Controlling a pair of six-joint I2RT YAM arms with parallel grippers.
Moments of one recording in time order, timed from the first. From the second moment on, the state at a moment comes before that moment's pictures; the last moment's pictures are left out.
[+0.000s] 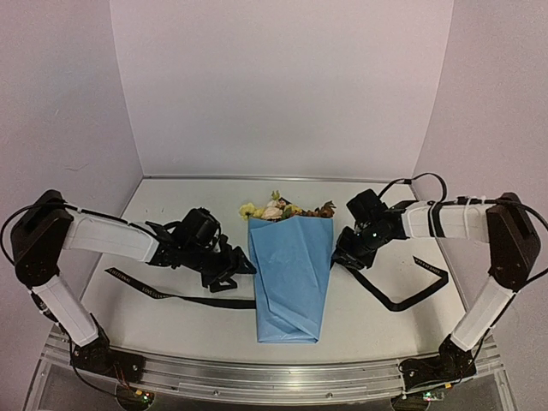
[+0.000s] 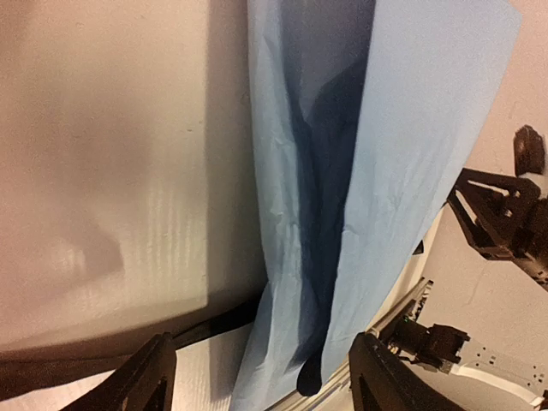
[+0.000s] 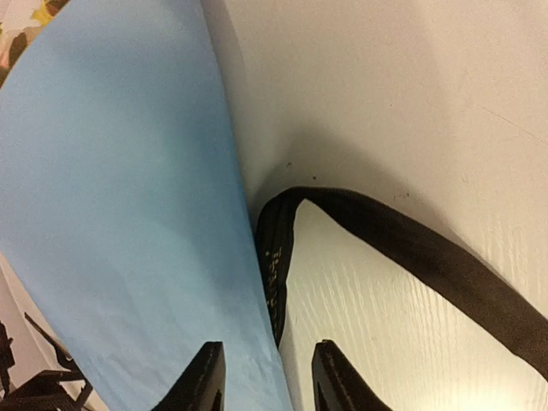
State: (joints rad) left arm -0.81 1.64 0.86 -0.06 0.37 -1.16; right arm 0.59 1.69 1.05 -0.46 -0.09 1.03
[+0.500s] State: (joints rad) left arm -0.81 1.25 0.73 -0.67 -0.16 -1.62; right arm 0.60 1.46 0.98 -0.68 -0.08 0.84
